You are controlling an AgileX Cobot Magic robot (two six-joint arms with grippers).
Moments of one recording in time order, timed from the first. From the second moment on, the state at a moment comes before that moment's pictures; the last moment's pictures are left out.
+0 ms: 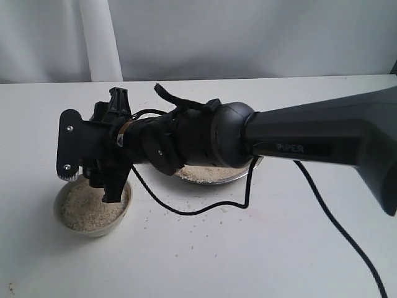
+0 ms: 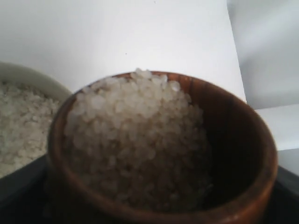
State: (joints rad) left arm -0.04 0.00 0.00 0.20 0.30 -0.33; right arm 0.89 2.14 -1.49 0.10 0.04 -1.02
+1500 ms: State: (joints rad) left arm -0.04 0.00 0.00 0.20 0.30 -0.33; right arm 0.89 2.16 -1.50 -0.53 0.19 -0.97
